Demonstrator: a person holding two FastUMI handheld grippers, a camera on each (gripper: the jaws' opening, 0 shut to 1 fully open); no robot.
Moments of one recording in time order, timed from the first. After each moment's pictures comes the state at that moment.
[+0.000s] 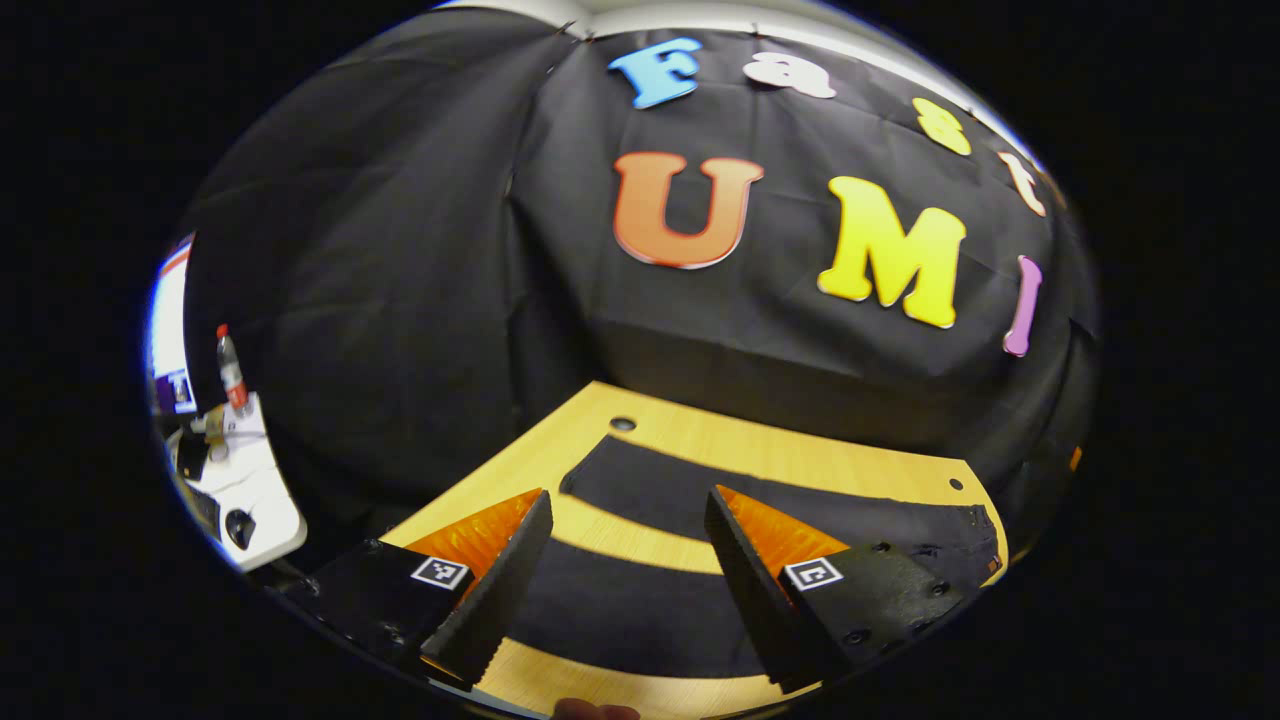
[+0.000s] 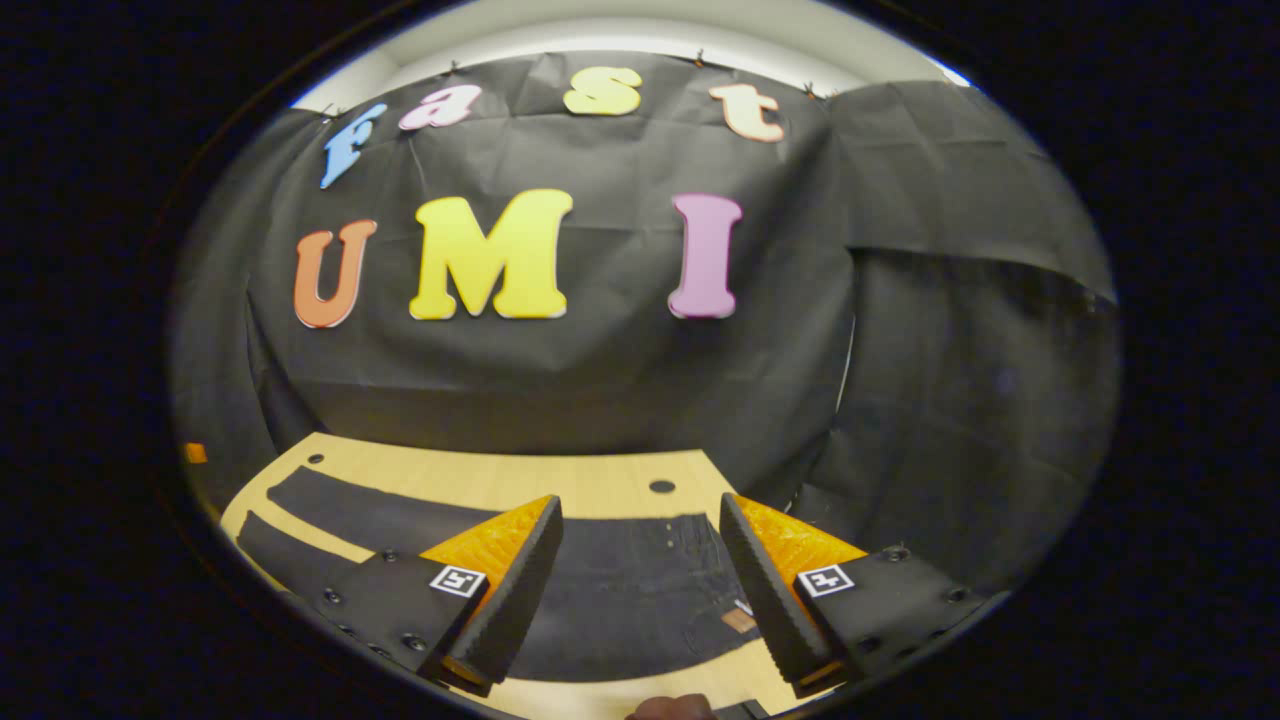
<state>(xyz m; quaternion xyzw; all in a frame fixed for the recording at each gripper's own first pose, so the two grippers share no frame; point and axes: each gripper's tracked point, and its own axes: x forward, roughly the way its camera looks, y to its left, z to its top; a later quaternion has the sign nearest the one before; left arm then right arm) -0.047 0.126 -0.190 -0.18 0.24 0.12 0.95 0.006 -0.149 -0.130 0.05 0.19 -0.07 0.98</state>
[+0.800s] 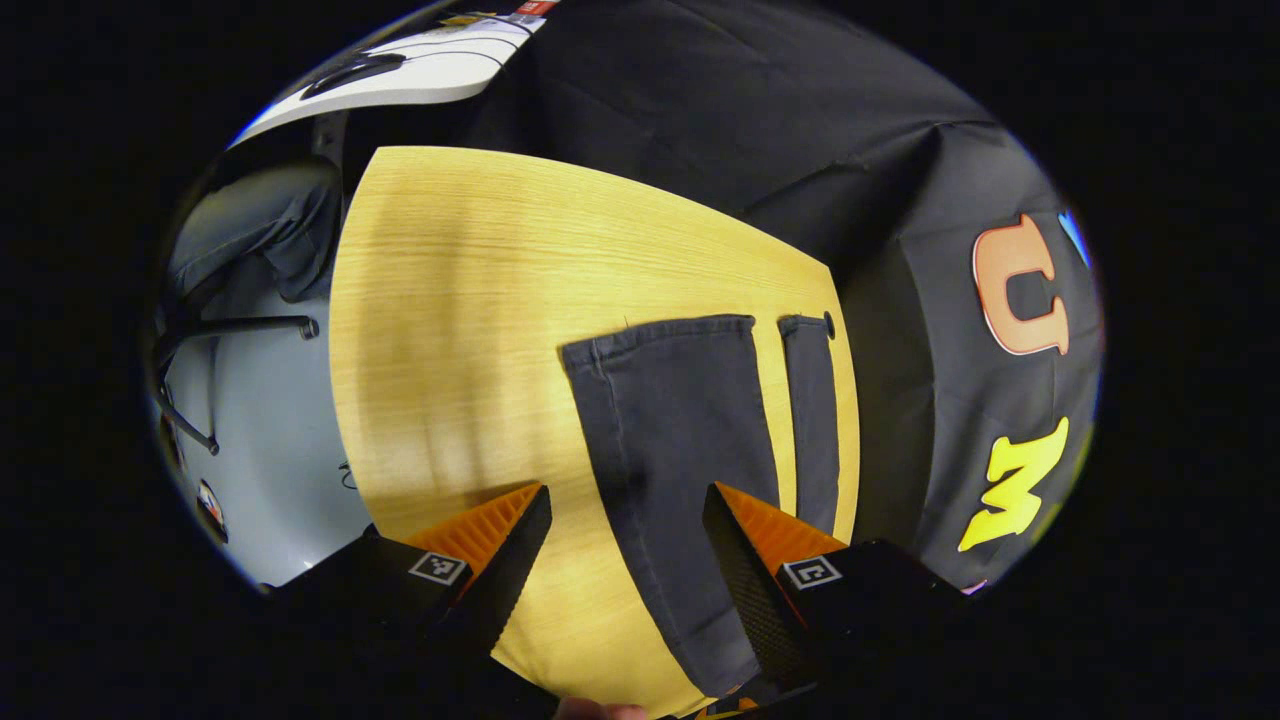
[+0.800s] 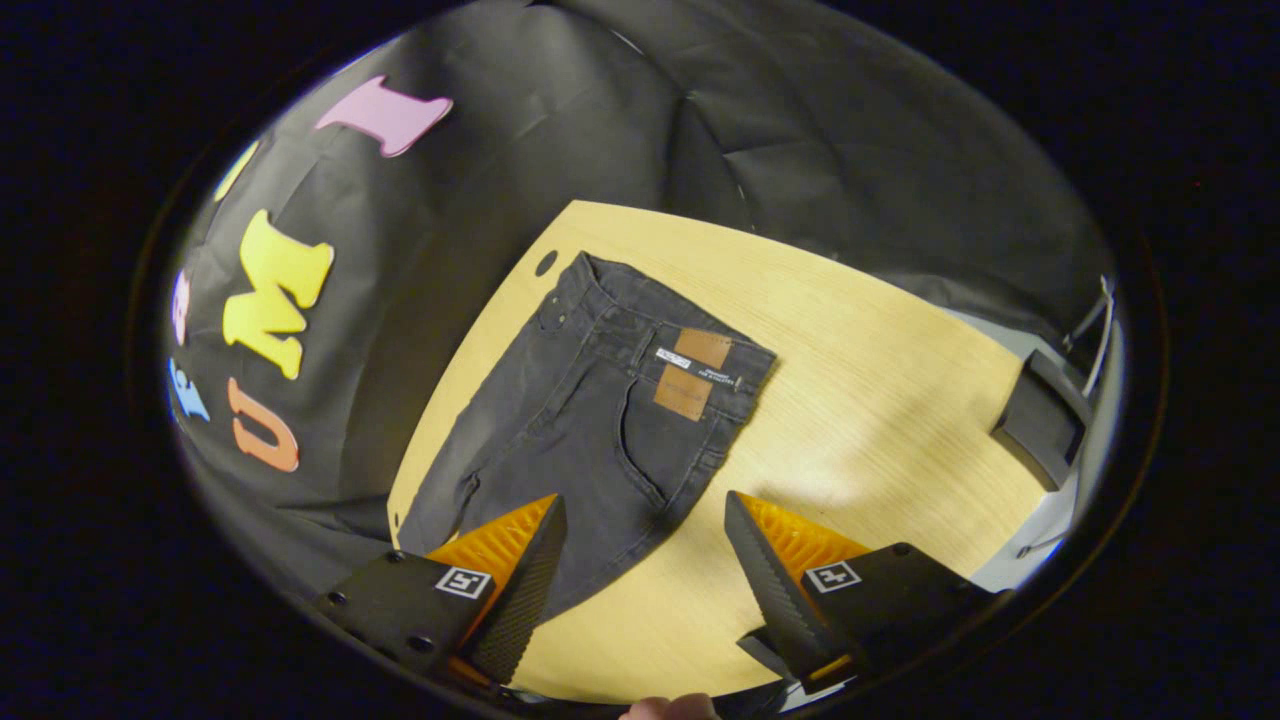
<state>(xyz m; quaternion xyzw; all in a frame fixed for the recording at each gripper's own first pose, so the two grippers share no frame) -0.129 0.138 -0.329 -0.60 0.35 0.24 0.68 -0.030 -0.223 -0.351 0.44 0.43 -0.10 0.78</state>
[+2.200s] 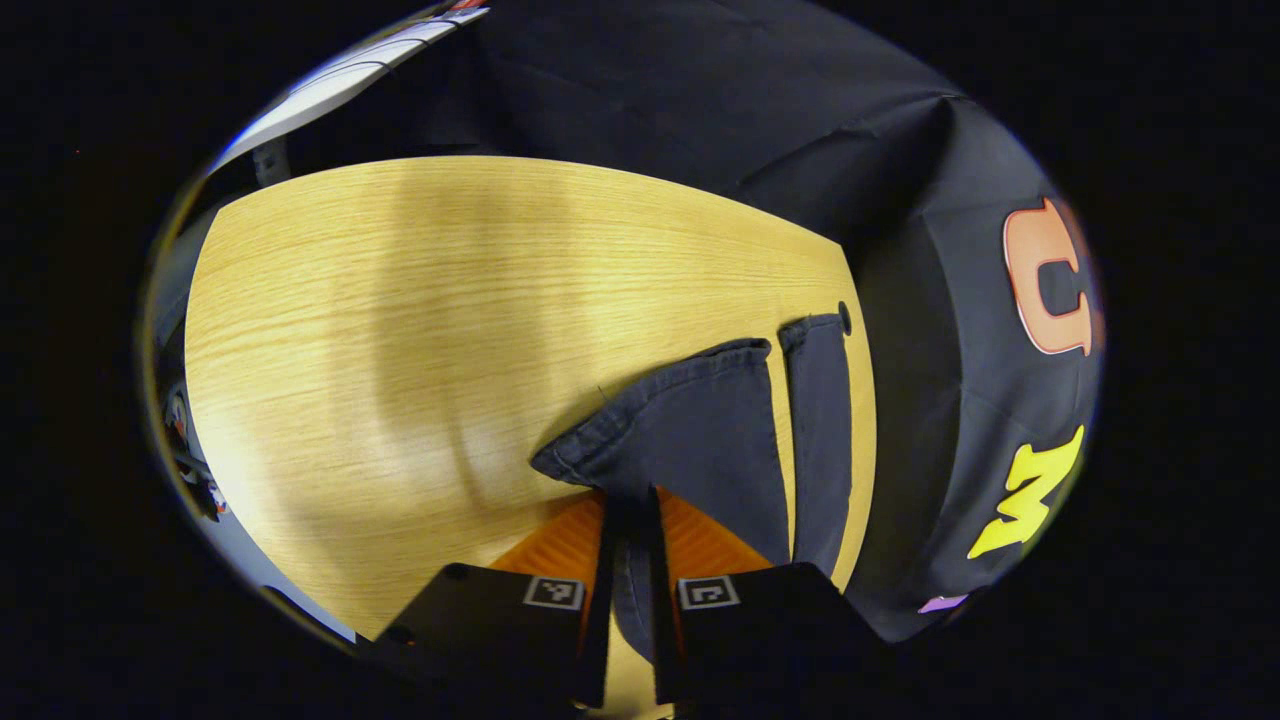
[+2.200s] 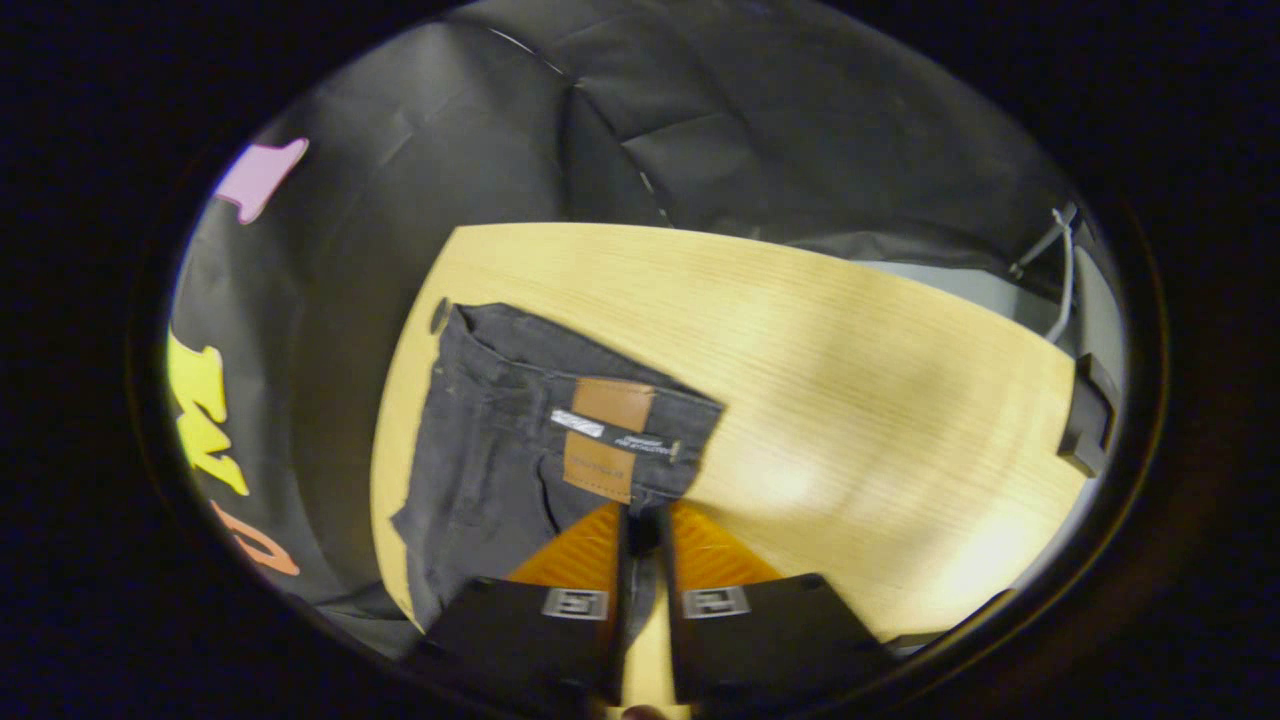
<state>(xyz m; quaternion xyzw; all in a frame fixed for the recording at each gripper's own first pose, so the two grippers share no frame) -0.063 0.152 -0.361 -0.58 0.41 0.23 0.67 0.022 -0.263 -0.414 0.48 0.46 -0.24 0.71</state>
